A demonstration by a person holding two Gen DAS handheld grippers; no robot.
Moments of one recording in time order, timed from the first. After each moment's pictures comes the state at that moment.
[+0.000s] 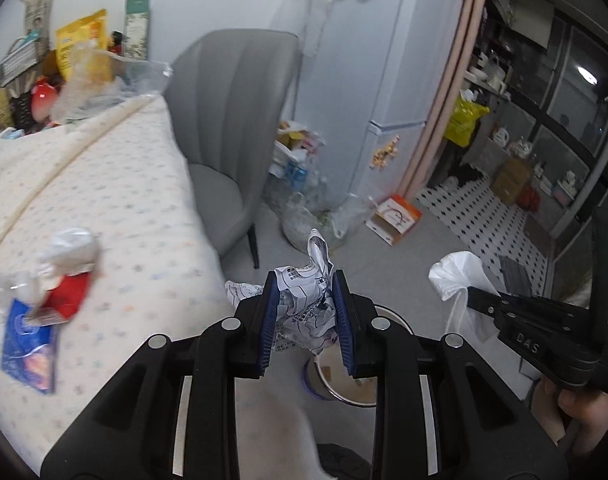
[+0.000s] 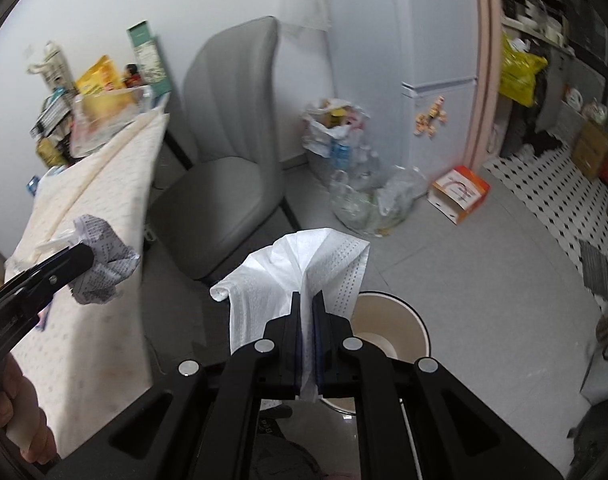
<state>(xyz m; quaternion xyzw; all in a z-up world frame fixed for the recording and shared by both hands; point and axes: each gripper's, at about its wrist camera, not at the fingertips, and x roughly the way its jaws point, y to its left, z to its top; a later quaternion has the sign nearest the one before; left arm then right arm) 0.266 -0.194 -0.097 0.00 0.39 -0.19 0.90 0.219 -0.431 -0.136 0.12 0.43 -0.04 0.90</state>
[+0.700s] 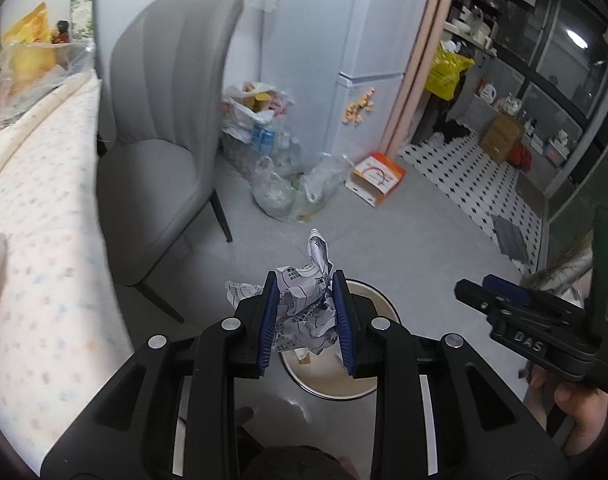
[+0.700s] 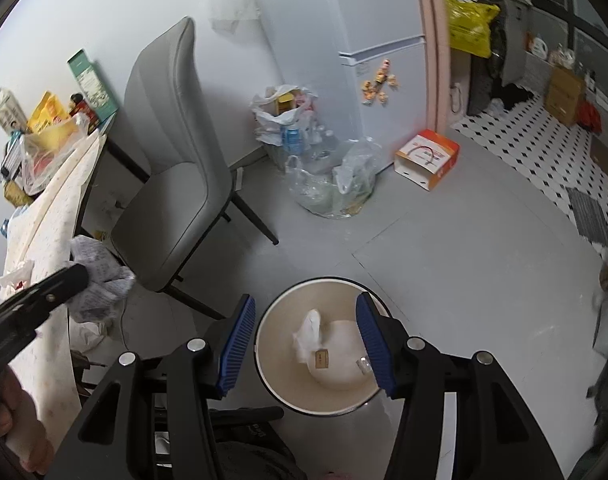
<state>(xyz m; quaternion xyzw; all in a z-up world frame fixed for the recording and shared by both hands) 0.285 -0.283 -0.148 0.04 0.44 -0.22 0.87 0.211 -0.522 -0.198 0.19 0.43 -0.09 0.88</state>
